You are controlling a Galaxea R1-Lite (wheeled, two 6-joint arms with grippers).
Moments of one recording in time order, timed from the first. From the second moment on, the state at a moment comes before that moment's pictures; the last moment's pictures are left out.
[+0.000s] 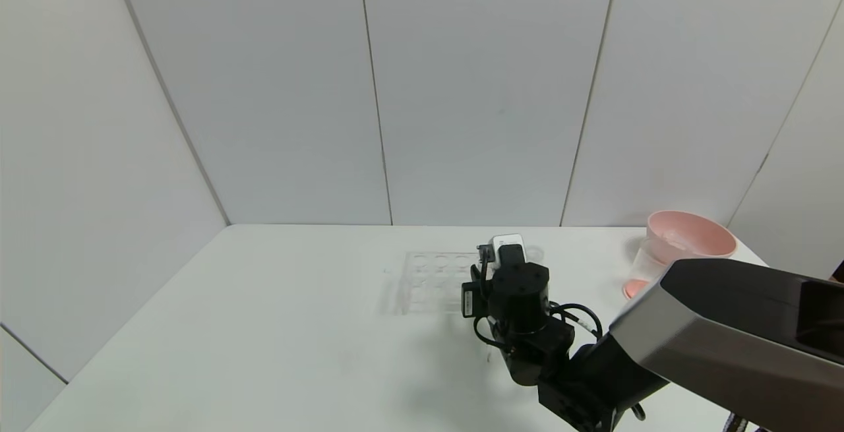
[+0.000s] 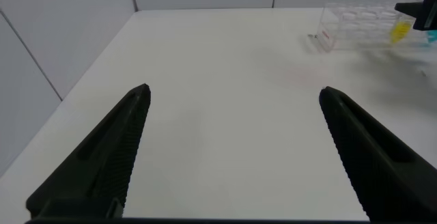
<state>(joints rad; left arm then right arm) 0.00 0.00 0.00 0.00 0.00 0.00 0.72 2.35 -1.04 -1.11 -0.55 0.16</state>
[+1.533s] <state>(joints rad) 0.00 0.00 0.00 0.00 0.00 0.00 0.67 1.99 -0.98 -1.11 -0.49 -0.06</state>
